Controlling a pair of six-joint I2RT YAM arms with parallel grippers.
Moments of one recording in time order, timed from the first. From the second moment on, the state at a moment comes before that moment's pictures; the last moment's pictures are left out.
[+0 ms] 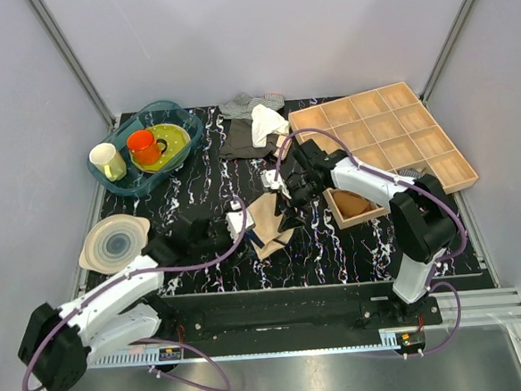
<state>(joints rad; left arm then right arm) -0.70 0.90 0.51 -0.16 0.43 0.30 0.57 1.77 1.26 -0.69 -0.92 -0.97</state>
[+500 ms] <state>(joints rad) -0.84 1.41 0.76 -0.16 0.24 0.37 0.49 1.77 1.27 -0.70 -0.99 -0.87</state>
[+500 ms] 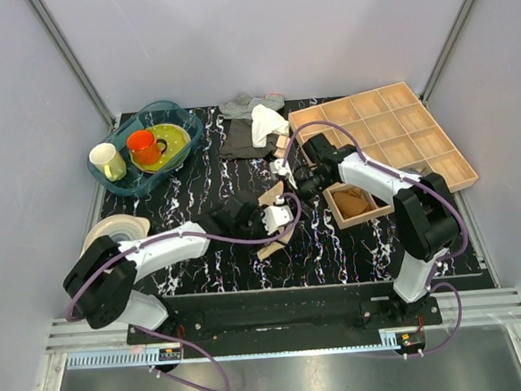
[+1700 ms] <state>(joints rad) -0.92 1.46 0.87 -0.35 0.03 0.42 0.45 1.77 1.27 -0.70 -1.00 -0.83</state>
